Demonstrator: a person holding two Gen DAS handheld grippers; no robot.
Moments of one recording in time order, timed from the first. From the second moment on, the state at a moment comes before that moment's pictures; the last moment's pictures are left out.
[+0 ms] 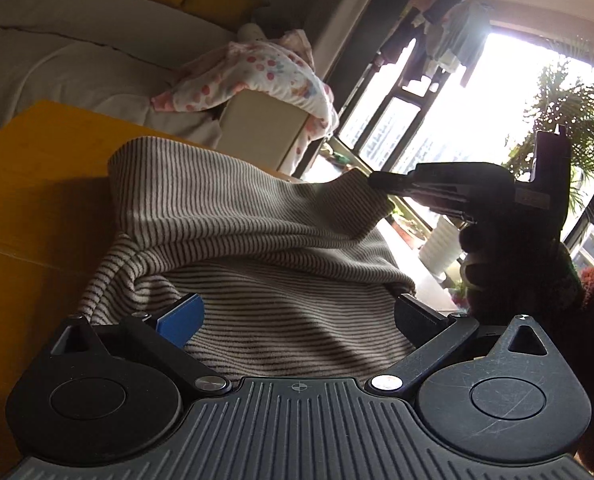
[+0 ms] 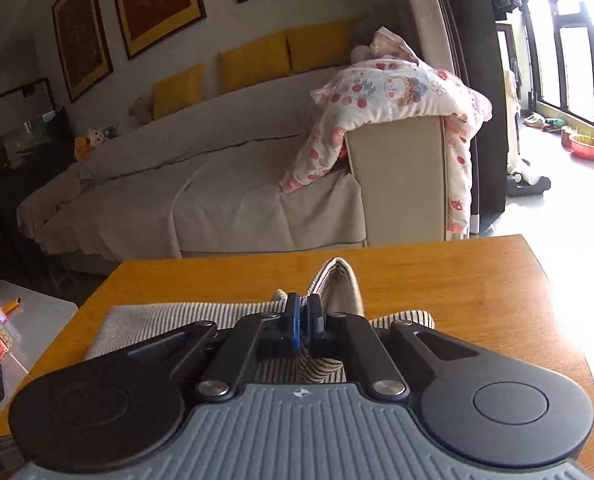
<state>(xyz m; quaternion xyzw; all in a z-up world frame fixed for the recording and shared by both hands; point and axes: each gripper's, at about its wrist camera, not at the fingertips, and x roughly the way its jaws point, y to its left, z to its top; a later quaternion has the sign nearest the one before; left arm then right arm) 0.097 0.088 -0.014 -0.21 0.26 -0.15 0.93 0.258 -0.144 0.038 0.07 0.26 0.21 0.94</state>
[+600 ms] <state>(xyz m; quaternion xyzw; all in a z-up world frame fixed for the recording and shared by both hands) 0.153 0.105 0.020 -0.16 0.28 -0.15 0.93 0.223 -0.196 0.016 0.07 0.27 0.17 0.95</state>
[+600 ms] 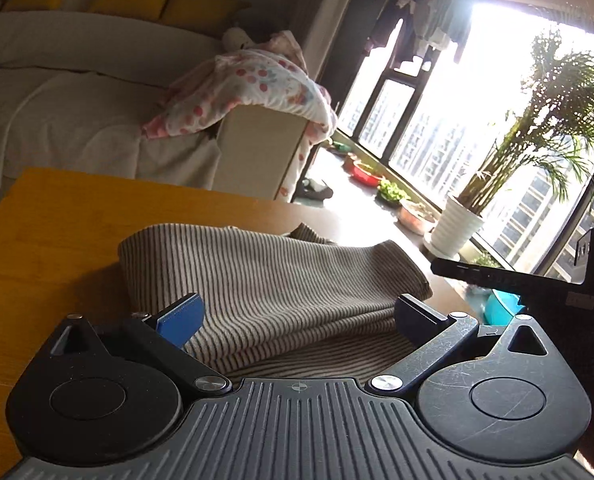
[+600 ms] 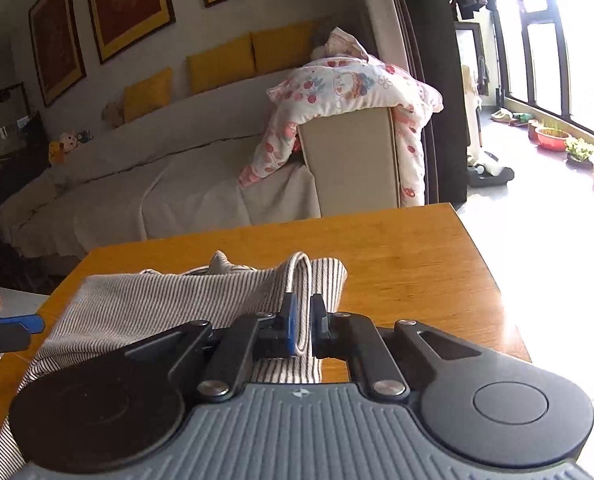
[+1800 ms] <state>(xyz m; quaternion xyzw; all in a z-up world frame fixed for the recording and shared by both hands) 0.182 0.087 -0.006 -0.15 0.31 -0.16 0.93 0.222 -0.186 0.013 0.04 0.26 0.17 0.95</state>
